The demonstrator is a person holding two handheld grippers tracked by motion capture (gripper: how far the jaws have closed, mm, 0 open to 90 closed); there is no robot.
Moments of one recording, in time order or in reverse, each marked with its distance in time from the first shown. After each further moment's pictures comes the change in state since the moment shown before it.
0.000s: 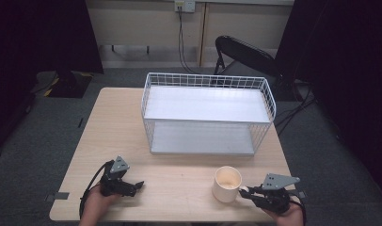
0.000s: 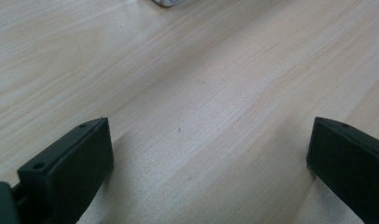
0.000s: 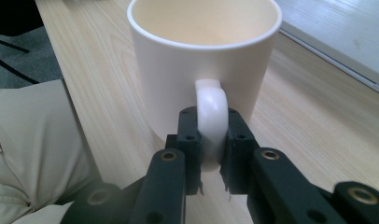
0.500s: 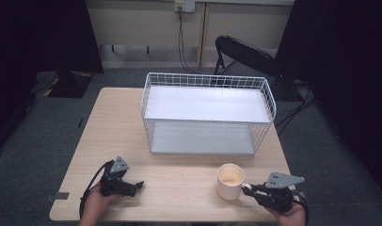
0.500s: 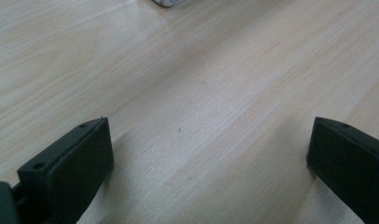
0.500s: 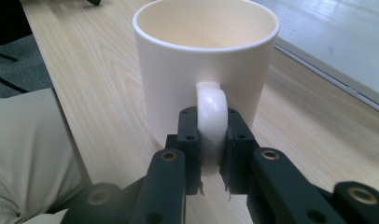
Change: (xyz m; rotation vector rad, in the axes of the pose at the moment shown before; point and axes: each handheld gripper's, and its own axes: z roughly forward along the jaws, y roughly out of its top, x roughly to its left) left arm 0.000 0.000 0.000 0.000 0.000 0.000; right arm -0.003 0.001 -0.008 -0.028 -0.041 0.014
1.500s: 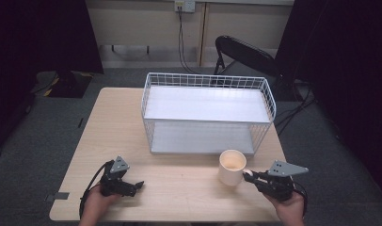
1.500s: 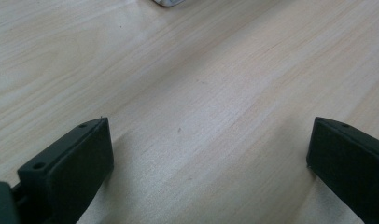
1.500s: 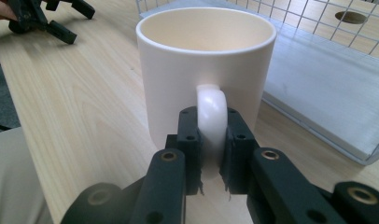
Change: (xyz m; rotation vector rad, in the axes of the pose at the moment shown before) left arm 0.000 0.000 0.000 0.000 0.000 0.000; right arm -0.016 0.024 -0.001 -0.079 -0.076 0.029
